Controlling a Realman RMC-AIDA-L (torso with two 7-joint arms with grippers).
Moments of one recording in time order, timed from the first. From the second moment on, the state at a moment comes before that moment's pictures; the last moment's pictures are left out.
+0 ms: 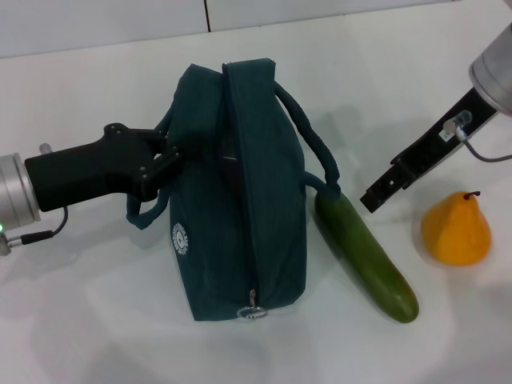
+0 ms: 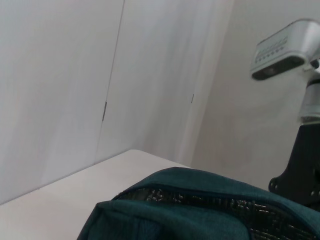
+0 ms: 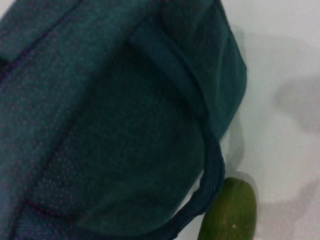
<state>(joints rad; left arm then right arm) -0.50 -2.08 1.04 0.71 1.64 1.46 -1.42 0.70 2.02 -1.16 -1.40 -2.48 -1.89 2.79</state>
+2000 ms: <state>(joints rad) -0.51 -2.09 1.04 0.70 1.64 1.46 -1.42 0.78 2.03 -1.44 -1.05 -2.46 -1.57 2.79</state>
